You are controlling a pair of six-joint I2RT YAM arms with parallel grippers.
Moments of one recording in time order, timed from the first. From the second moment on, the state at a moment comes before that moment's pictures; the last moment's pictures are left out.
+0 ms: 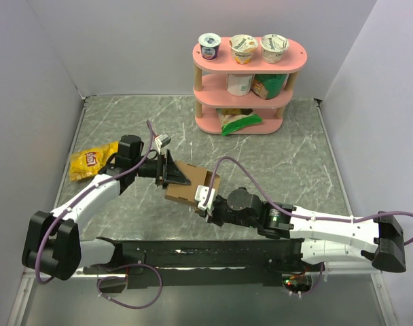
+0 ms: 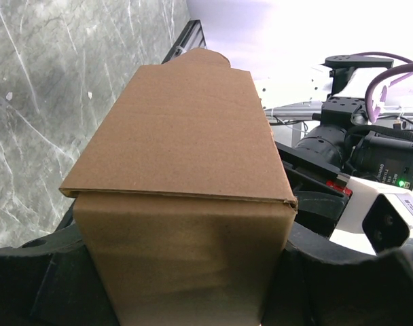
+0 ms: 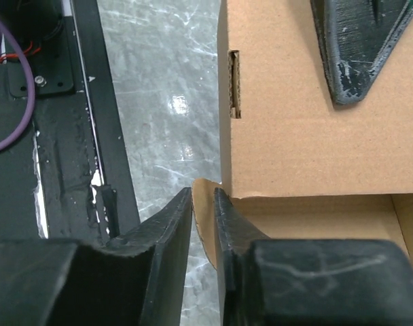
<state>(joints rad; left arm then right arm) -0.32 1.25 0.75 -0.06 1.16 -0.81 1.25 1.02 0.71 -0.06 0.04 -0.19</state>
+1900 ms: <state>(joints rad) -0.32 1.19 0.65 0.25 1.21 -1.01 1.23 0.88 0.62 0.03 0.09 -0.19</state>
